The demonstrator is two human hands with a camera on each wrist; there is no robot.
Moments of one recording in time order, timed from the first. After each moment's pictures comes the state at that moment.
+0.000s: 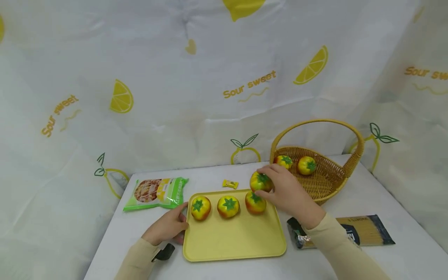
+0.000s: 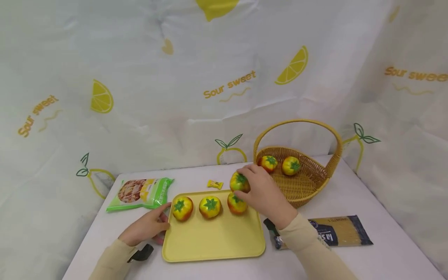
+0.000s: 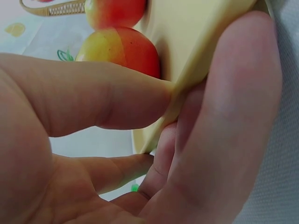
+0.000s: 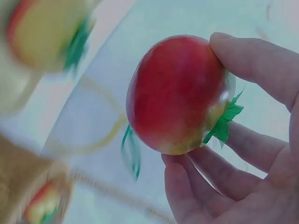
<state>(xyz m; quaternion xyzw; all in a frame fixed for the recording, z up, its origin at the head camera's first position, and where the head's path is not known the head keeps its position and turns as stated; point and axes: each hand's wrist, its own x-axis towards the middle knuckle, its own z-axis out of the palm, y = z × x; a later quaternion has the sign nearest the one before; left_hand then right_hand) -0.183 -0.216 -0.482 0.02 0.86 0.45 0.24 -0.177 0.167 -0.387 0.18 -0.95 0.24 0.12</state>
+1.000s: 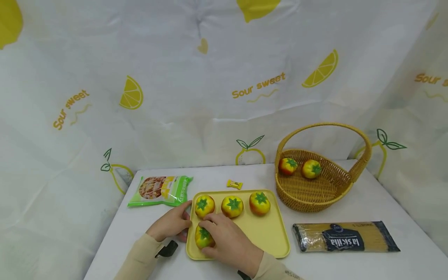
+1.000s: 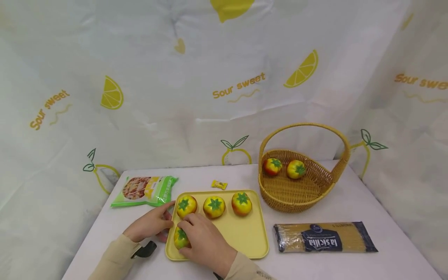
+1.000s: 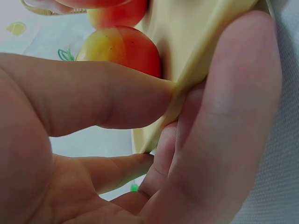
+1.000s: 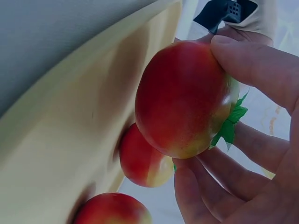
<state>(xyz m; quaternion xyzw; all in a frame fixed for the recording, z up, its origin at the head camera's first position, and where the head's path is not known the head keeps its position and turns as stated) -0.189 -0.220 -0.484 0.03 0.86 0.46 0.24 -0.125 0.016 -0.457 0.32 -0.92 0.24 -0.03</state>
